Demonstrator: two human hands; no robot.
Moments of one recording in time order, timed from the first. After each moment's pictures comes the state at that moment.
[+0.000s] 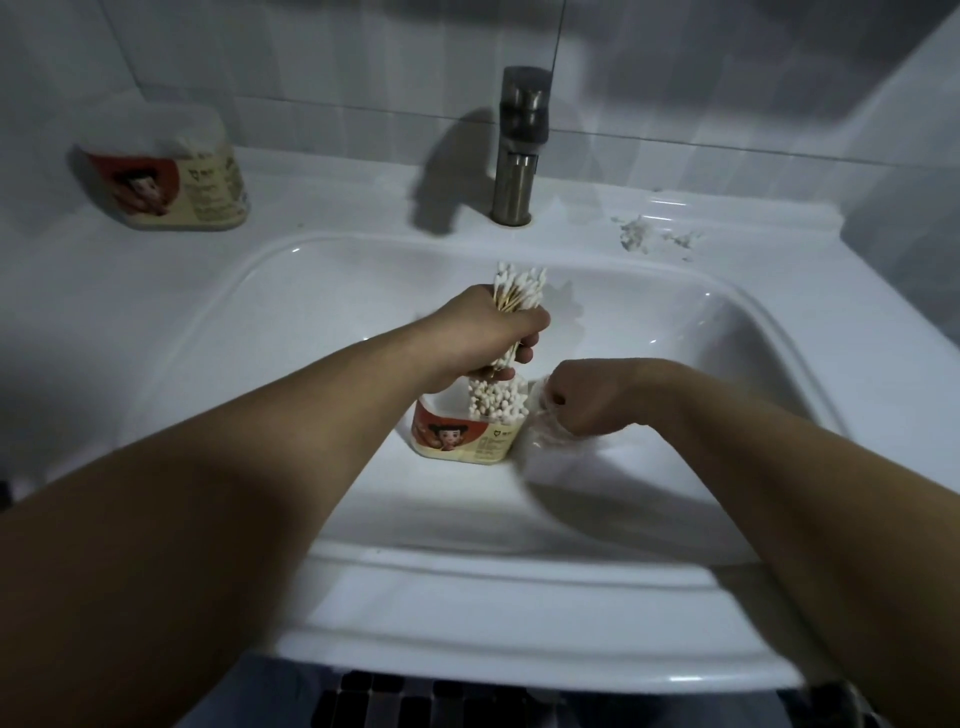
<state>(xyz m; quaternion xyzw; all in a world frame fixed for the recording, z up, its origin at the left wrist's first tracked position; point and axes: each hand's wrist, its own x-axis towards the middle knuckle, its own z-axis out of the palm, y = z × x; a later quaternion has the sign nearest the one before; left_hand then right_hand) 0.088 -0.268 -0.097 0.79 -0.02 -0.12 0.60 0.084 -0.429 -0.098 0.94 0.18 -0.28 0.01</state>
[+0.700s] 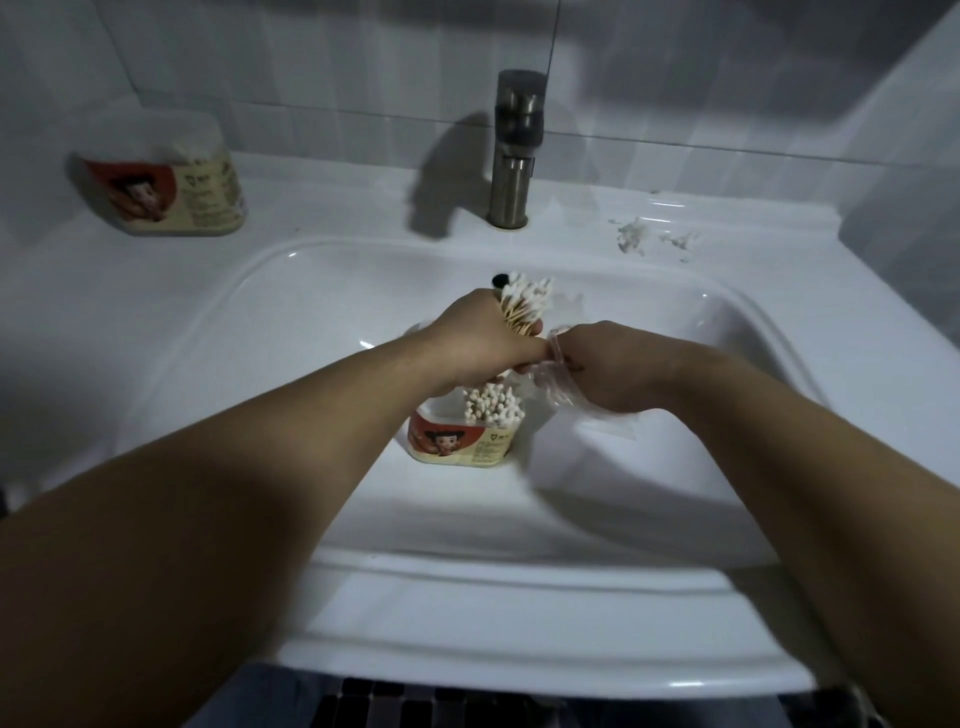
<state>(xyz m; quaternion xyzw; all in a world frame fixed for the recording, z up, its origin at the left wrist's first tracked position) 0.082 -0.272 -0.095 0.86 -0.03 -0.09 0.50 0.087 -0.444 -0.079 0.96 0.24 -0.14 -0.04</state>
